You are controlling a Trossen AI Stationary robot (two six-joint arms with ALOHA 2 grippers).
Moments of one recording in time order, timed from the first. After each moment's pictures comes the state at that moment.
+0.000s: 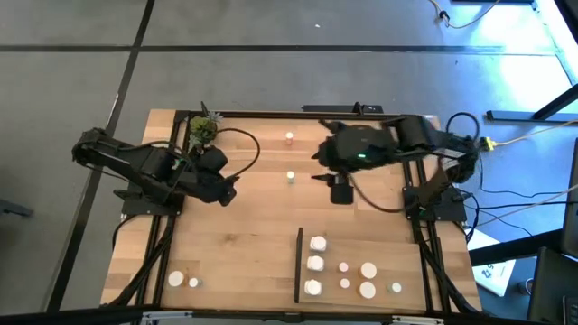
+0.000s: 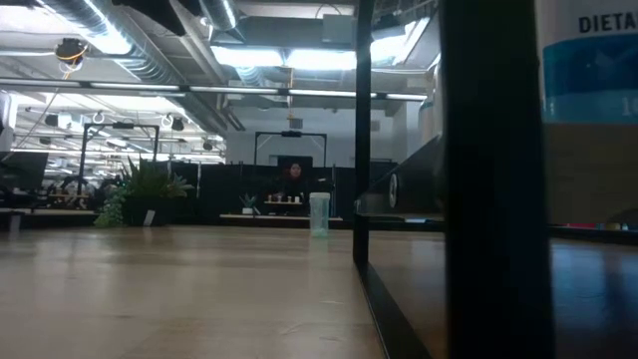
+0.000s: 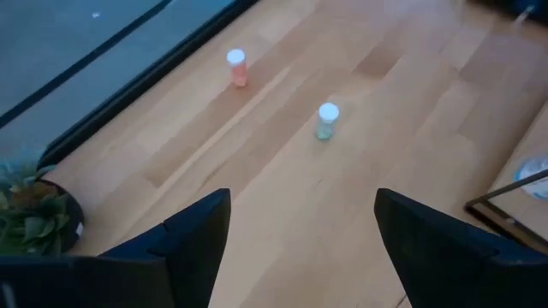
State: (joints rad) left arm -0.33 1.16 1.29 -1.20 -0.68 -0.91; right arm 0.15 1.77 2.33 -1.36 0.19 0.03
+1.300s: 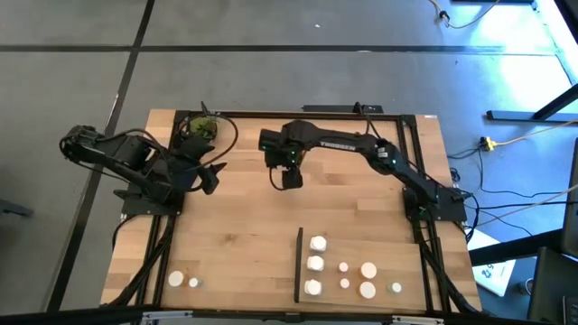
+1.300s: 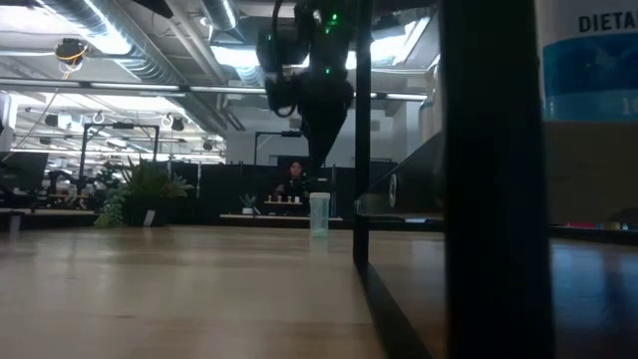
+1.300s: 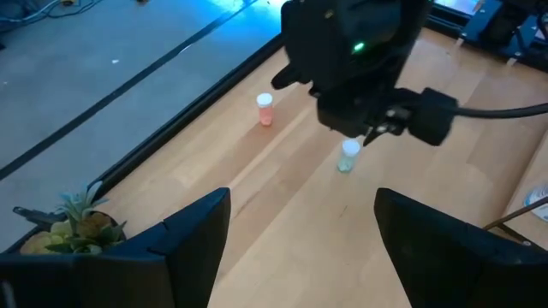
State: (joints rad) left arm -0.34 1.01 1.29 -1.24 -0.77 -0.82; right arm -0.19 2.39 2.33 -1.38 -0.04 -0.26
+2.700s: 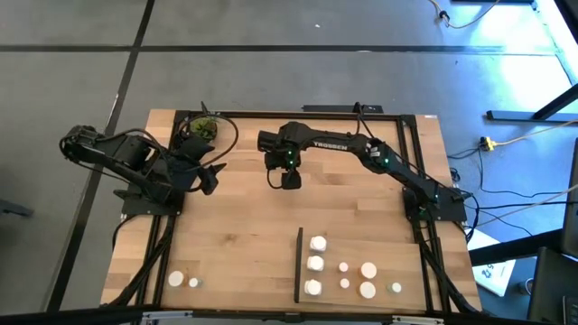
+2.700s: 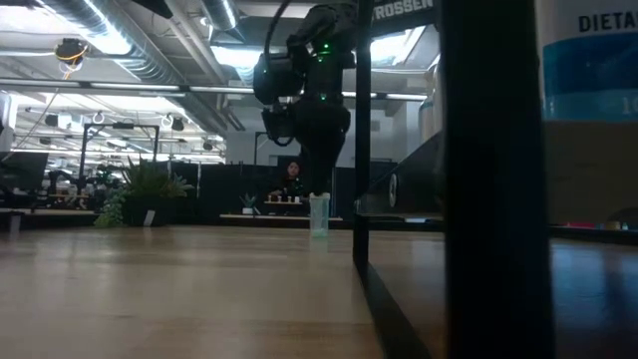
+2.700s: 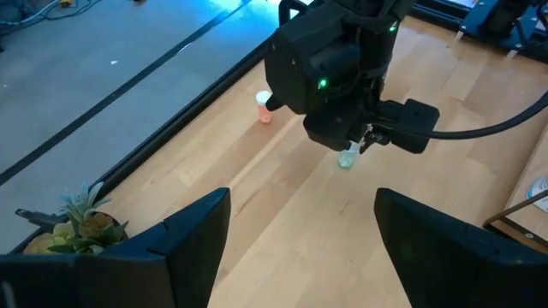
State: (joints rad) left arm -0.34 1.00 1.29 -1.25 -0.77 -0.80; right arm -0.22 2.46 2.33 -1.38 -0.11 -0.27
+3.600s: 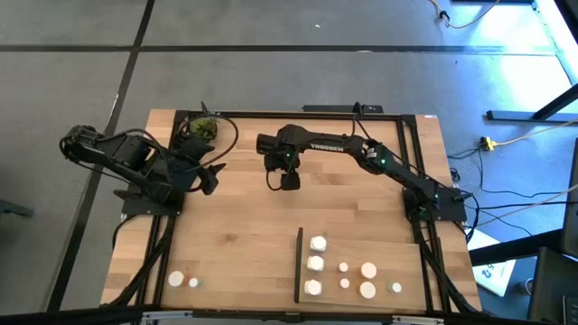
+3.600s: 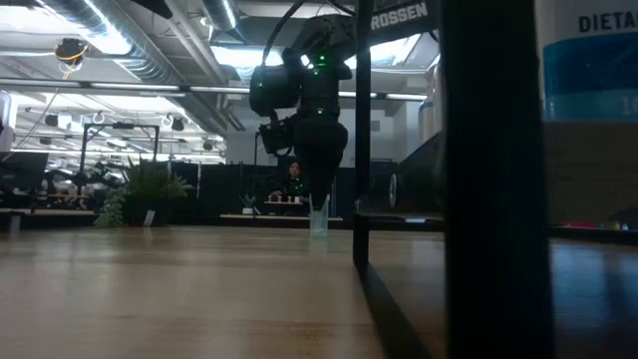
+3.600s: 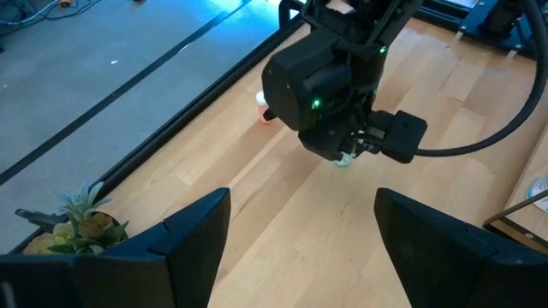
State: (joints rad) left arm -0.34 1.00 1.29 -1.25 -0.76 -0.80; right arm -0.22 2.50 2.33 -1.36 -0.07 -0.27
